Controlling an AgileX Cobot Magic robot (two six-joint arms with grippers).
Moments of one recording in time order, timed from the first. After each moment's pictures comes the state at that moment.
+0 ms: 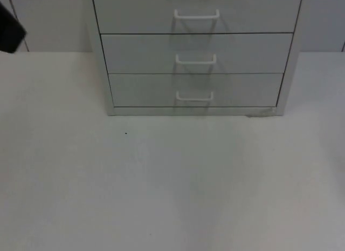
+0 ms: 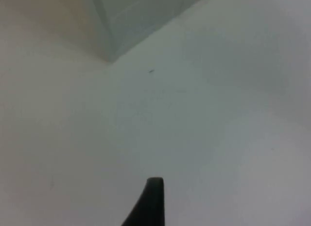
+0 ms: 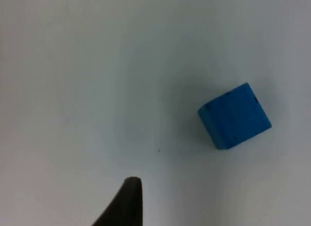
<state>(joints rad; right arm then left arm) 0.04 1.10 -0.81 -0.04 0.81 0.02 -0.29 1.09 -1.03 -0.24 1.01 0.49</state>
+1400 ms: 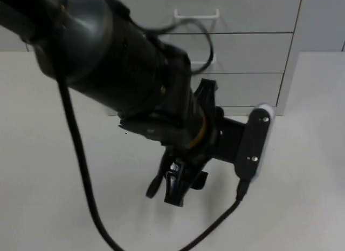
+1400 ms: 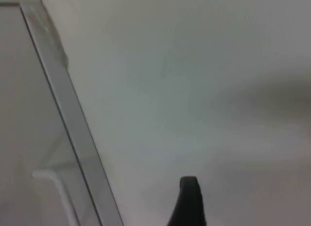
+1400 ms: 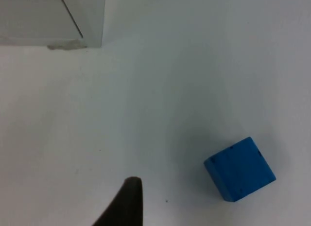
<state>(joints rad) 0.04 1.11 -0.81 -0.02 0.69 0.02 -0.83 2.04 -1.07 1.04 0.26 0.13</state>
